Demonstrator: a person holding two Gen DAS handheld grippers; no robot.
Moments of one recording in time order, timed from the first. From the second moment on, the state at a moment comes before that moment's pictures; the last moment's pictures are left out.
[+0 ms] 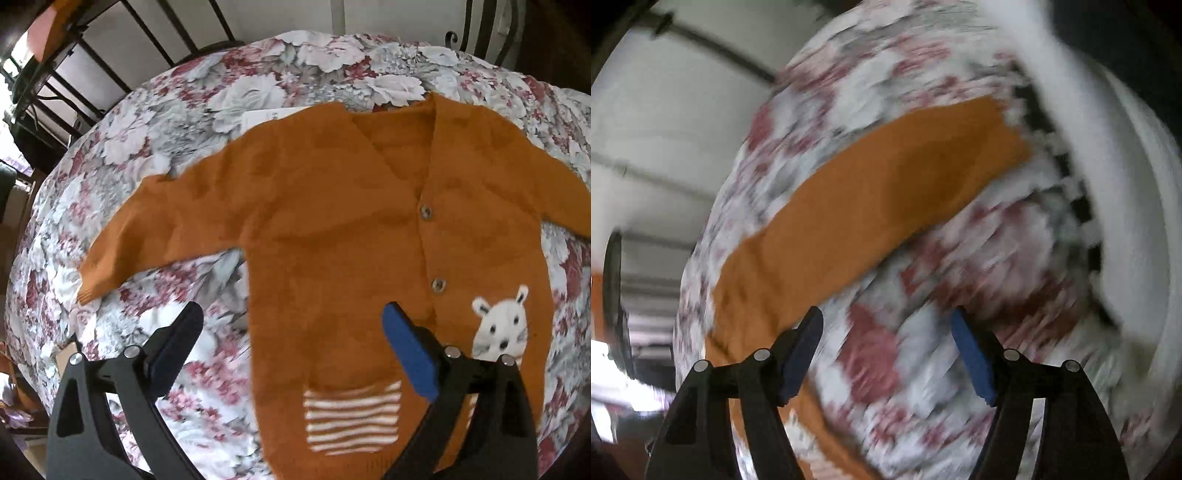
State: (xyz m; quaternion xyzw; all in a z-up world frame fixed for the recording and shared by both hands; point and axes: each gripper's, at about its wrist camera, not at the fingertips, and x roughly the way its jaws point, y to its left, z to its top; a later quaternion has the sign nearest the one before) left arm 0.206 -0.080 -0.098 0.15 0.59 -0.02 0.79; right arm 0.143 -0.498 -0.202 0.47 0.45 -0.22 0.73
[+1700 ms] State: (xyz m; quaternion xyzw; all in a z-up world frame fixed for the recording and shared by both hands) left arm 0.219 -0.025 -0.106 0.07 0.62 -0.02 0.78; right arm 0.247 -0.362 -0.096 0.28 0.42 -0.13 0.85
